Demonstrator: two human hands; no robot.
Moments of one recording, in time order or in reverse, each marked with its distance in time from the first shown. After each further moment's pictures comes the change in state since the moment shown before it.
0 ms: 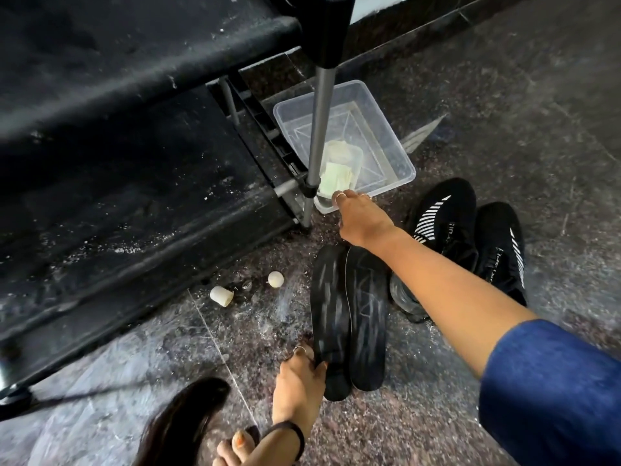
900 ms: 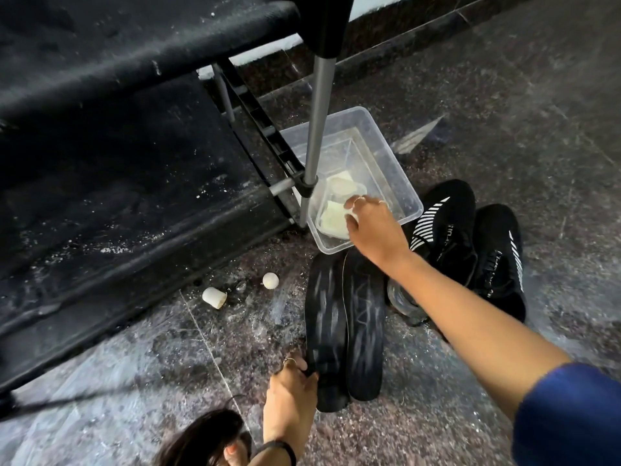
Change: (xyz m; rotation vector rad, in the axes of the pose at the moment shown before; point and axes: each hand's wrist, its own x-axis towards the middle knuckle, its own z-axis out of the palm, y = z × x) left_hand -0.007 -0.011 0.002 0.007 0.046 0.010; right_hand -0.013 0.021 0.018 0.146 0.318 0.020
